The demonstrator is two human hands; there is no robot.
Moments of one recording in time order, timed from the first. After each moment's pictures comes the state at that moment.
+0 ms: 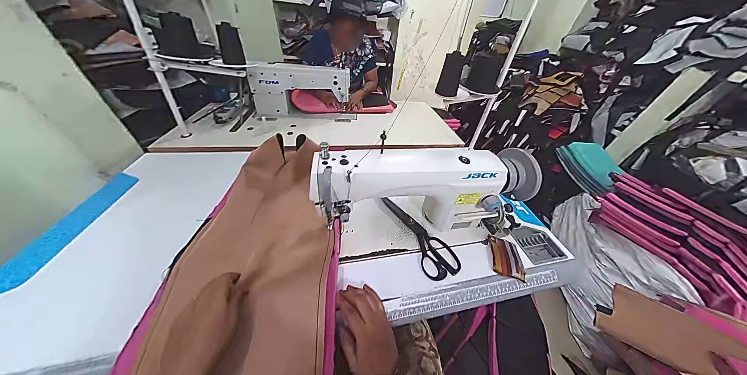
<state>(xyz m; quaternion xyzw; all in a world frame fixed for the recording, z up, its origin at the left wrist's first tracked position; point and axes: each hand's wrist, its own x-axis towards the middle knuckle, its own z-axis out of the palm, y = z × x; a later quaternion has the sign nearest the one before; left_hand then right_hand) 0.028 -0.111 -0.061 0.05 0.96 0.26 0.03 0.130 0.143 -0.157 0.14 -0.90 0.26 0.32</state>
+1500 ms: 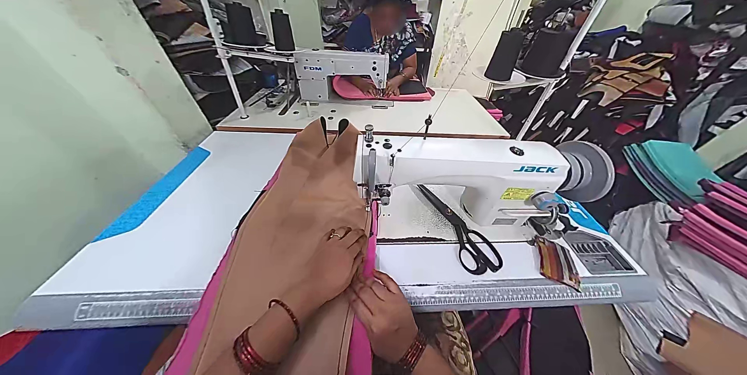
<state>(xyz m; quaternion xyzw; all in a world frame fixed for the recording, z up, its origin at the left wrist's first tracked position) 0.012 -0.025 -0.065 0.36 0.92 0.09 0.09 0.110 0.119 -0.138 0.27 -0.86 0.10 0.42</state>
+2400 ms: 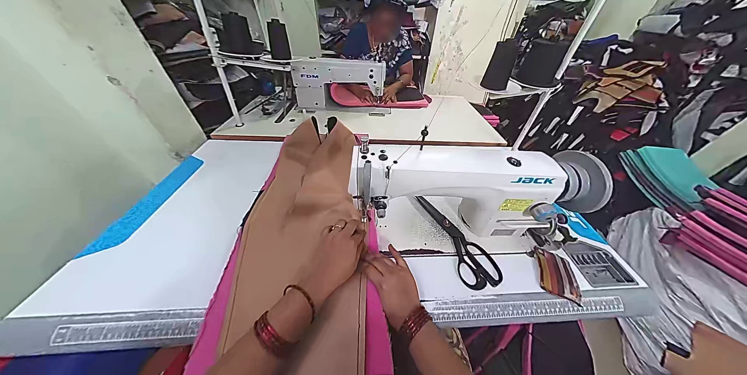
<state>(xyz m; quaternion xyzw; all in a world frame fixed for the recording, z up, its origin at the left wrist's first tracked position) -0.018 0.005 -0.055 0.30 0.95 0.08 0.07 0.068 0.147 -0.123 0.18 -0.93 0.17 0.27</state>
